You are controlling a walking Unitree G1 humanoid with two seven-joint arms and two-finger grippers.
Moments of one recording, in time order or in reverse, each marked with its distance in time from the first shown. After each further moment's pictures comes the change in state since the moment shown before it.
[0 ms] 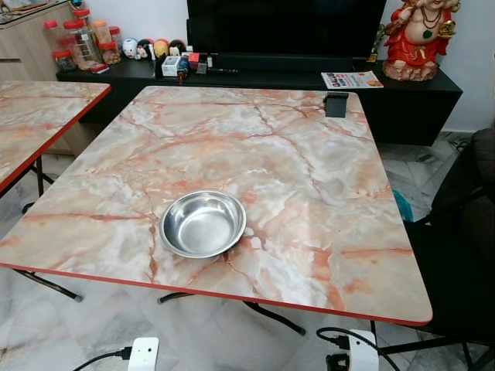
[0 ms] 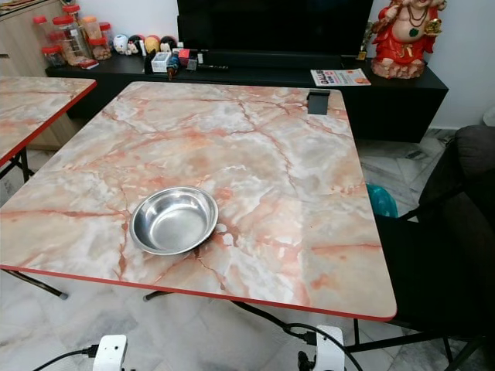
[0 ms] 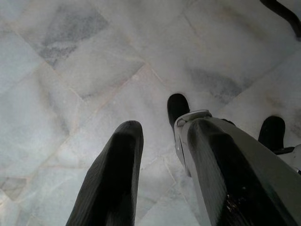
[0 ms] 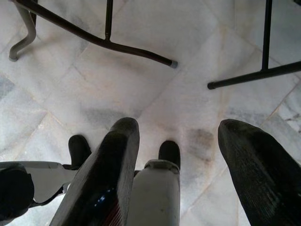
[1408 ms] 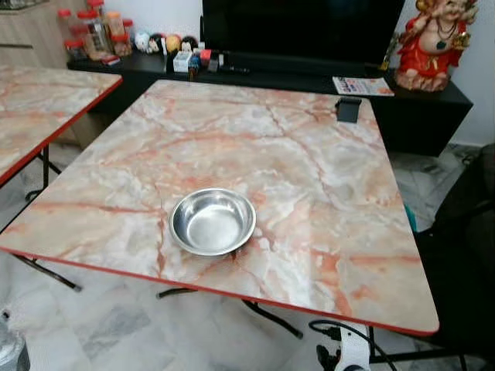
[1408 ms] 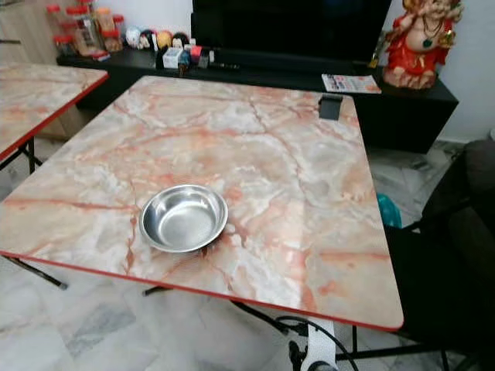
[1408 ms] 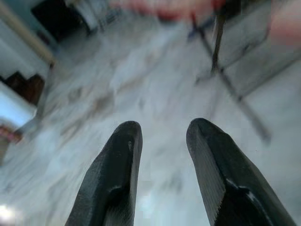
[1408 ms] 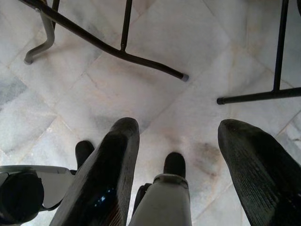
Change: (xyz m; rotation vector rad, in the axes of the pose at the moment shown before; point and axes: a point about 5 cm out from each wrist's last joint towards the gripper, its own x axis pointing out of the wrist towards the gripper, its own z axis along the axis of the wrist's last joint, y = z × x) left arm -0.103 0.178 0.083 -0.199 -0.464 0.969; right arm 0.002 0.015 0.006 0.001 -0.030 0.046
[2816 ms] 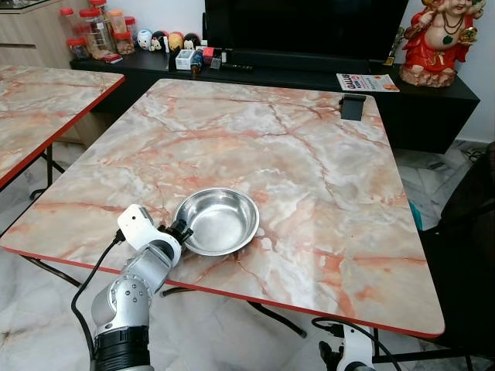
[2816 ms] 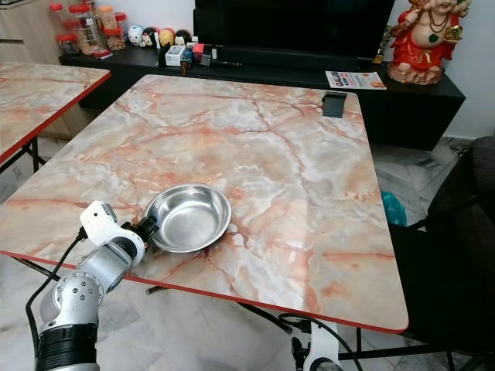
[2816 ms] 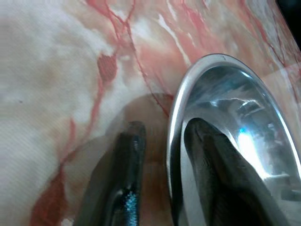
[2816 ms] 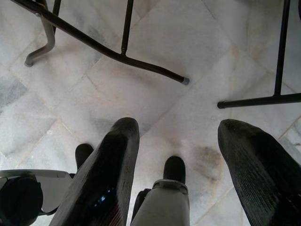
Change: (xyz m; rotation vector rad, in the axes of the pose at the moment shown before) left arm -0.130 -0.170 0.128 -0.786 0.358 -1.024; right arm 0.001 -0.005 0.007 -0.004 -0.019 -0.004
